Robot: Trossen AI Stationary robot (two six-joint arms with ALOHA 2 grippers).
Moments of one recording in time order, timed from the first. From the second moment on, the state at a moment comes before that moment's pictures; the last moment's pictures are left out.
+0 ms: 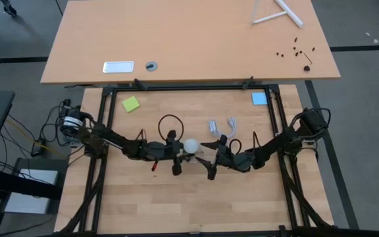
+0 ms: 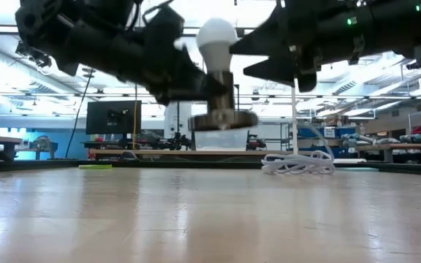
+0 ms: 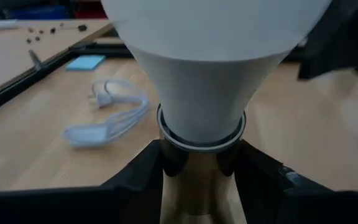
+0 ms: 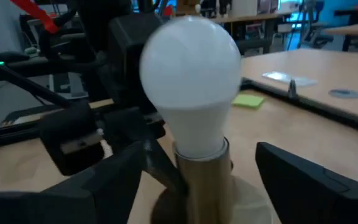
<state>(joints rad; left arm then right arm) -0.20 1.67 0.65 0.77 -0.36 -0.08 0.39 1.71 0.61 1.01 0.77 0.17</state>
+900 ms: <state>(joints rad) -0.21 1.64 0.65 0.82 -0.35 -0.13 0.38 1.71 0.78 0.88 0.80 0.03</state>
